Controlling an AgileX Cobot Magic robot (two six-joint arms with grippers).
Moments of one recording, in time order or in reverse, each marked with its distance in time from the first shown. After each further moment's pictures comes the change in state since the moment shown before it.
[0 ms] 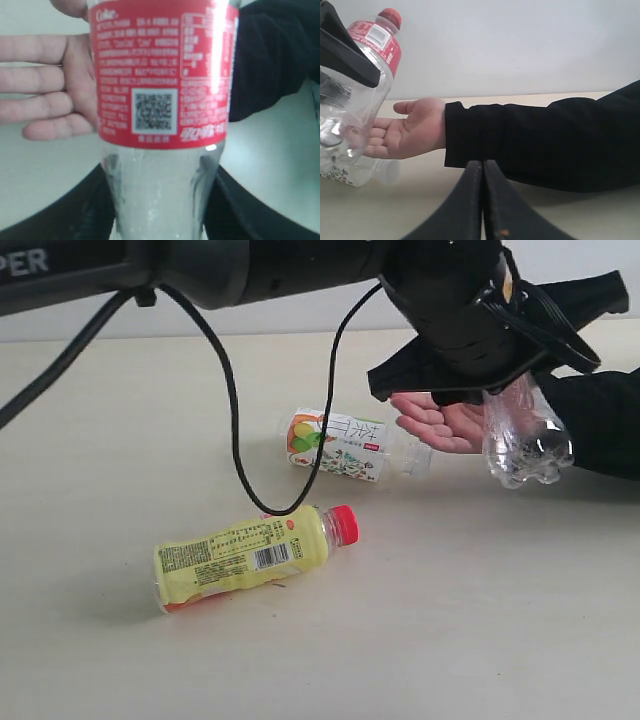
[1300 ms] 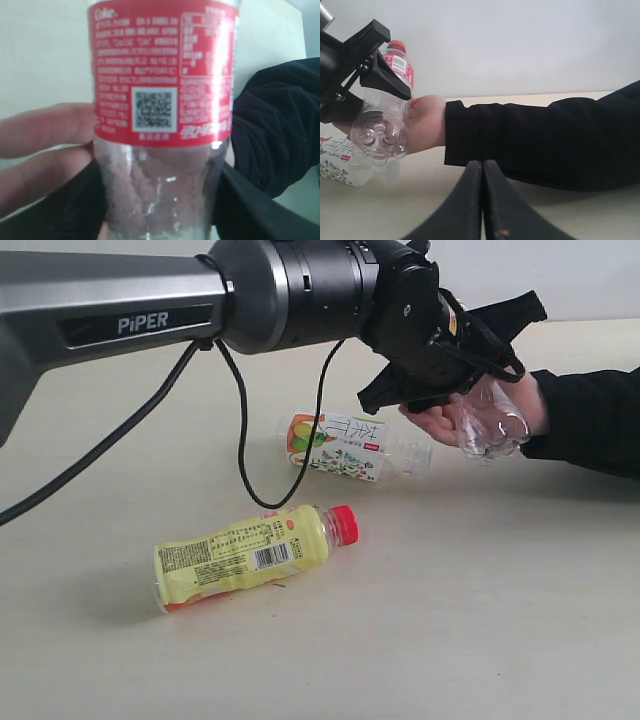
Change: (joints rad) left arm 0.104 0.155 -0.012 -0.024 -0.217 -0.050; right arm 0.000 0.000 0.000 0.000 0.000 0.000
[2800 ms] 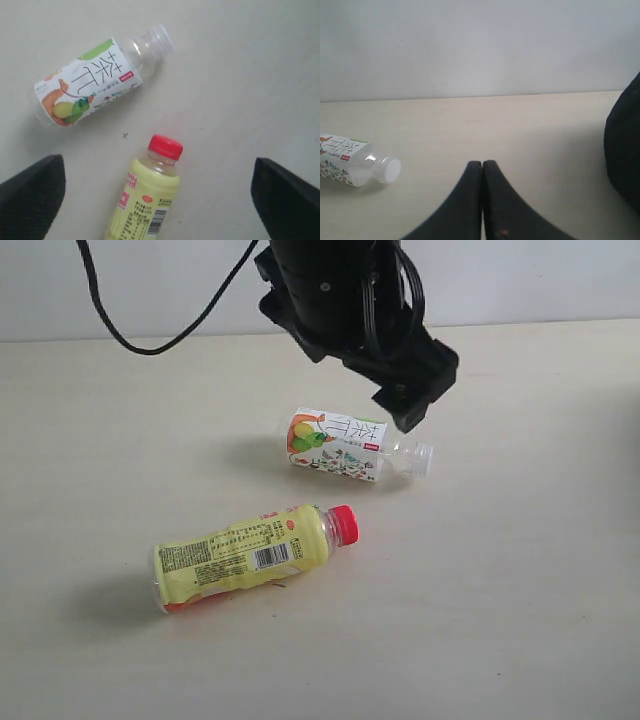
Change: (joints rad) left arm 0.000 -0.285 0.007 0.006 0.695 1.114; right arm 0.000 0.000 0.000 0.000 0.000 0.000
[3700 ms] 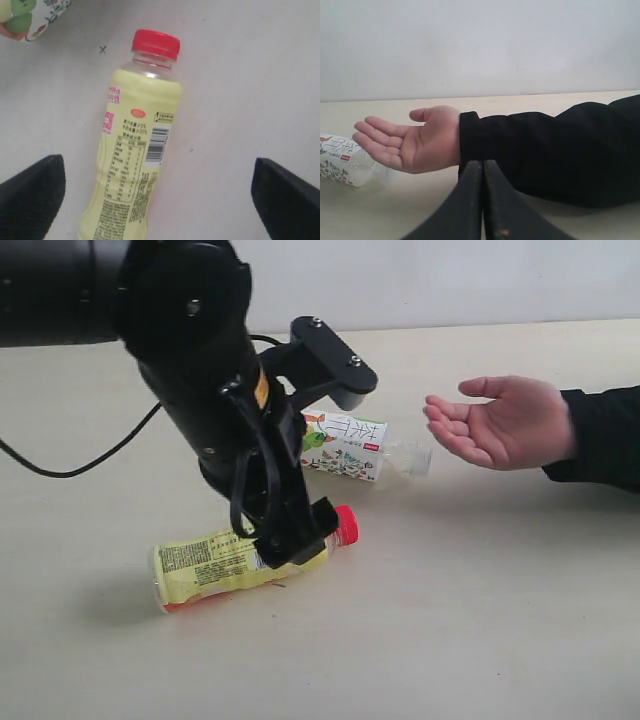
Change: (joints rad) left arm 0.009 -0.214 0.591 0.000 -0.265 0.137; right arm 0.000 0.000 0.000 0.000 0.000 0.000
